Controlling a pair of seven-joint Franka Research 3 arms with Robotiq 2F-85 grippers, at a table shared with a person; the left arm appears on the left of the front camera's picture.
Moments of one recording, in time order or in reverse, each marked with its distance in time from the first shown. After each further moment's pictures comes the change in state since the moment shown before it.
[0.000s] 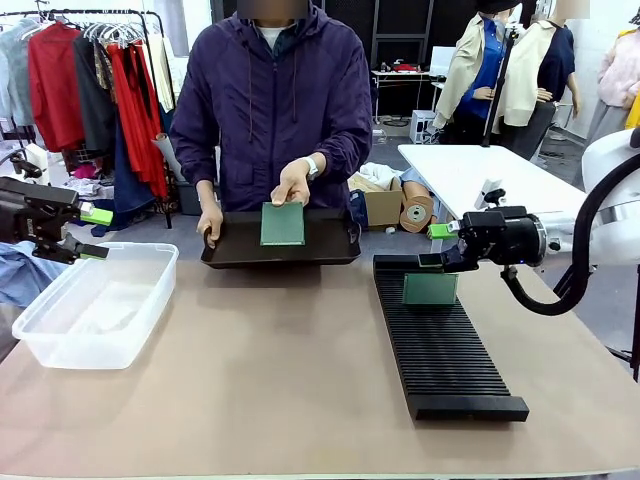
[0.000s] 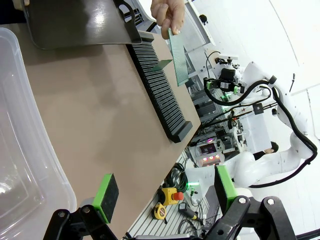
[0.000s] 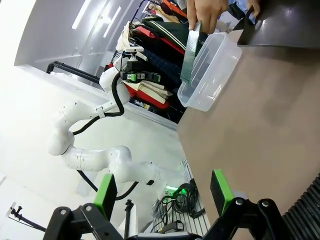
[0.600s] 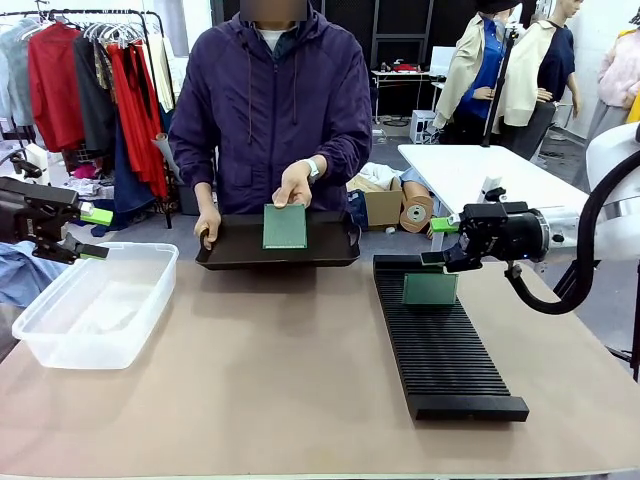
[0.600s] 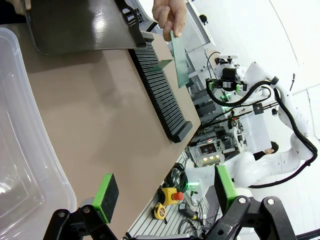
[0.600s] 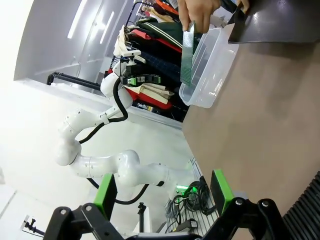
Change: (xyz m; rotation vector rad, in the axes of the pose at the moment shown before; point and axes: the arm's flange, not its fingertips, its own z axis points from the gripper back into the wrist) left arm 0.000 0.000 0.000 0.000 0.000 0.000; right arm 0.003 0.008 0.002 -0.008 -0.005 -0.101
